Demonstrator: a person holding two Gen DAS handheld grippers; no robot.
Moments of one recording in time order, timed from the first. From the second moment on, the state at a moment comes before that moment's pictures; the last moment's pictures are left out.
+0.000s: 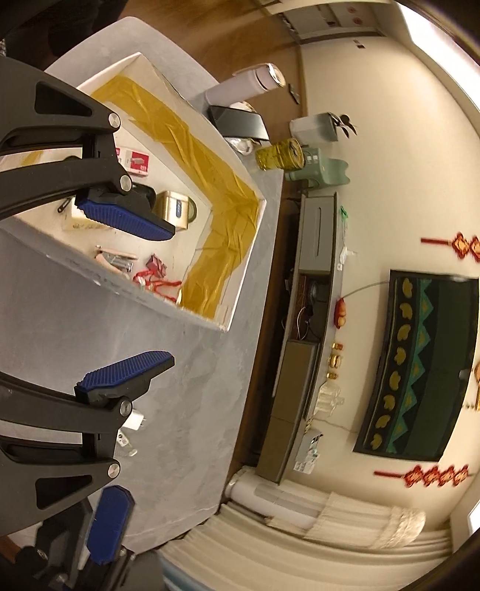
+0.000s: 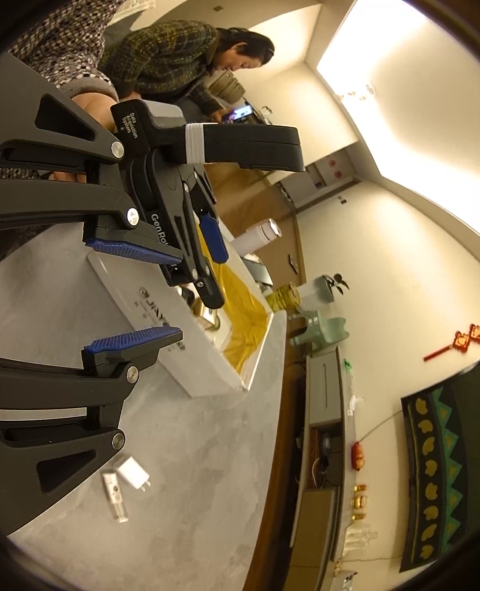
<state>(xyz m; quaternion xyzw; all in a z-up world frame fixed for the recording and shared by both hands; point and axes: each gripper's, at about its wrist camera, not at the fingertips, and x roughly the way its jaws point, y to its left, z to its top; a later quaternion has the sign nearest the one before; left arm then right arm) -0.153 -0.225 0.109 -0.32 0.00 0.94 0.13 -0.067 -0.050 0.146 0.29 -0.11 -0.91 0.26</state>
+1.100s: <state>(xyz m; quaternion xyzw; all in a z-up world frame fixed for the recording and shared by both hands) -0.176 -0.084 0.009 -0.41 0.08 0.85 0.31 -0.120 0.083 0.038 0.41 -0.13 -0.90 0.01</state>
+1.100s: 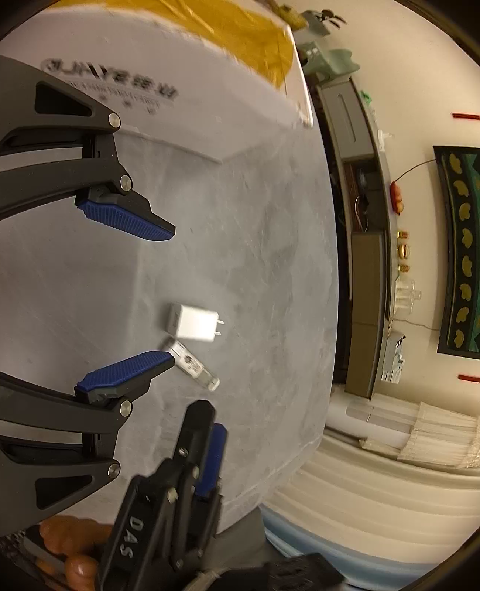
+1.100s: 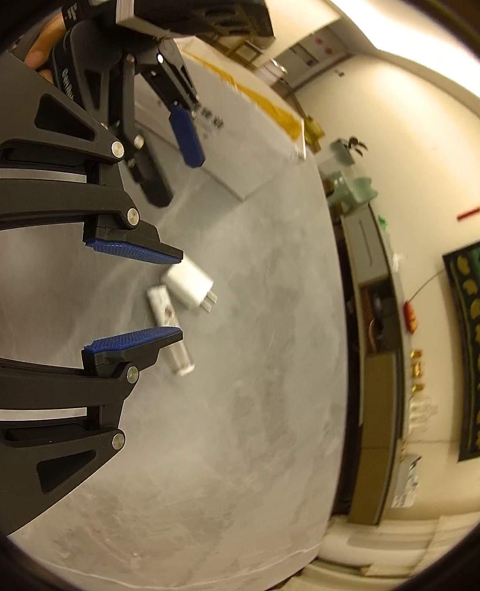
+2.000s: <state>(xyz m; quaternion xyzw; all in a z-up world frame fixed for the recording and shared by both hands) -0.231 -0.036 -0.059 -0.45 0.09 0.84 0.28 -0.165 0.125 -0.023 0.45 -0.18 -0.88 -0.02</state>
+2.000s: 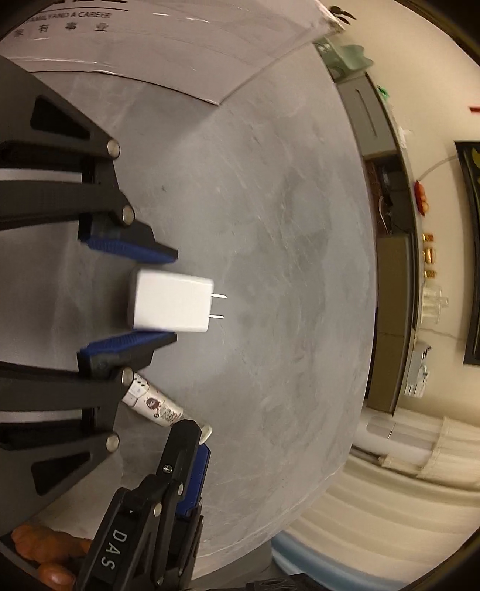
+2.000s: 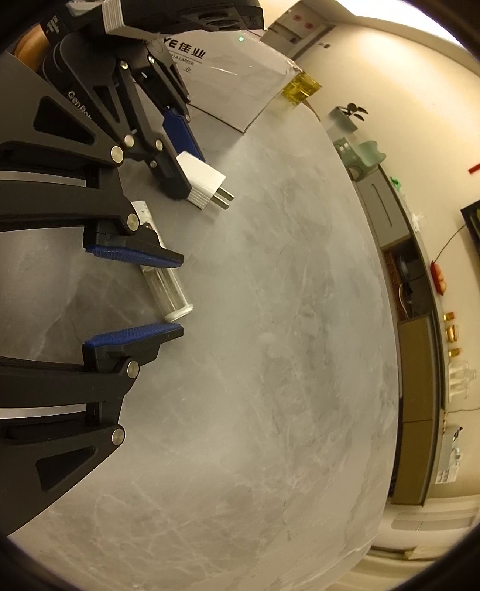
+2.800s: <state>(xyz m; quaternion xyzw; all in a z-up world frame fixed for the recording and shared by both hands) -0.230 -0.087 -0.057 -0.47 0.03 0.85 0.25 -0.167 0.048 -0.026 0.45 -0.07 -0.89 0.03</state>
